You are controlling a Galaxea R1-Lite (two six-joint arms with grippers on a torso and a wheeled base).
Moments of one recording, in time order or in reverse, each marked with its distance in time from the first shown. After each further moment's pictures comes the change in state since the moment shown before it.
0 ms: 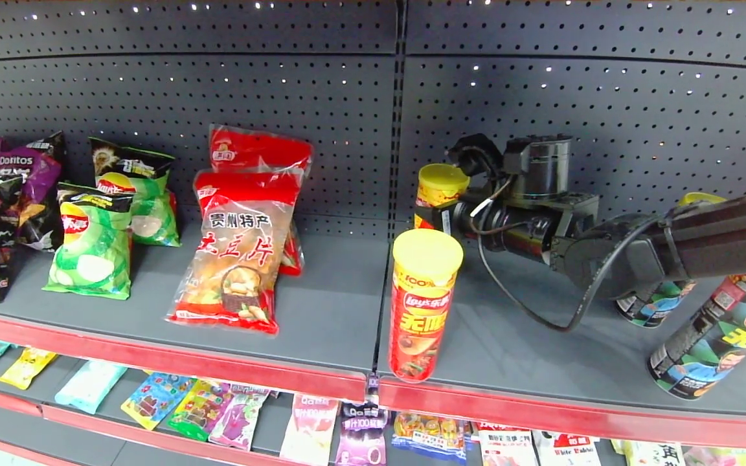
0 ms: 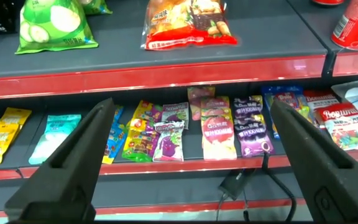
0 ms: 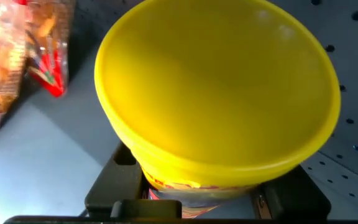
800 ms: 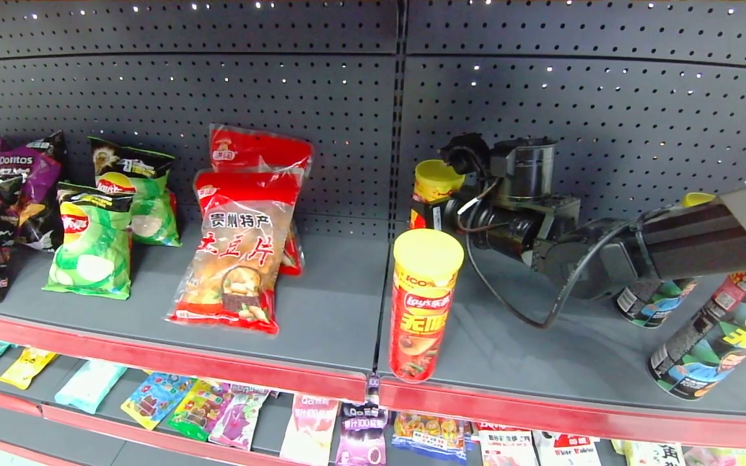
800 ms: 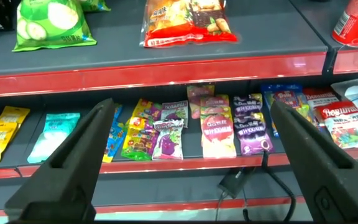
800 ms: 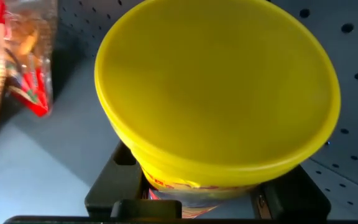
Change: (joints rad) left arm 0.000 0.000 0.011 -0.004 -0.002 -0.001; right arm 0.017 0.049 -0.037 -0.056 -0.079 0.008
